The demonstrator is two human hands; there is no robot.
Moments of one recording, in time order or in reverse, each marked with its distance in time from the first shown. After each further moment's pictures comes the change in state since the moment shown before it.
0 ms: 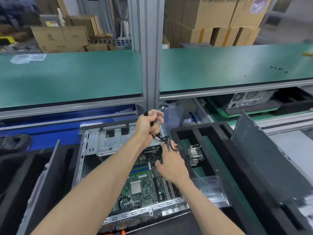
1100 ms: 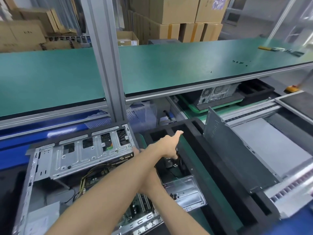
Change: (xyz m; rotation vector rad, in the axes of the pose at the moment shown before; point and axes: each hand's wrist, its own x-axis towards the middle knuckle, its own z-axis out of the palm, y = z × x) left_hand 0.052 -0.109 0.113 1.563 -0.662 -0.168; right_hand 0.002 0.022 0.003 0.441 -0.137 0.073
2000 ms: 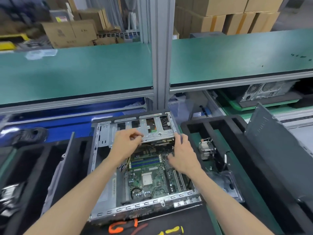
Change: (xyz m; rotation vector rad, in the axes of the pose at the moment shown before) left_hand -0.216 -0.174 -0.005 -0.431 0.851 -0.235; right_hand -0.001 -0.022 0.004 -0.368 0.133 -0.069
